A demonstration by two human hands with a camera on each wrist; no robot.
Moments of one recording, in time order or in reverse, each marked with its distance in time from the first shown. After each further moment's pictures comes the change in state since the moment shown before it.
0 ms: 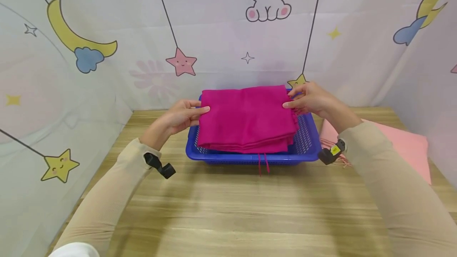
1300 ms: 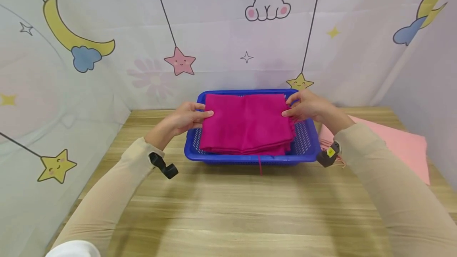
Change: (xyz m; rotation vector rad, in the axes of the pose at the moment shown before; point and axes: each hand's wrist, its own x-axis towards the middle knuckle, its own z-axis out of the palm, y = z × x) left_hand 0.012 -0.006 0.007 0.122 -0.006 -0.047; right_hand 0.013 0.014 0.007 -0.071 -0.079 0.083
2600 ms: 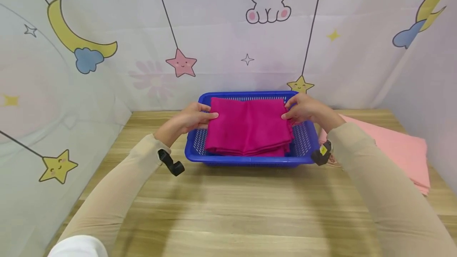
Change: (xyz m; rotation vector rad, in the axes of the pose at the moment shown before) left_hand 0.015 0.002 0.010 0.057 0.064 -0.044; right_hand 0.013 0.003 0.005 -0.024 -0.032 0.025
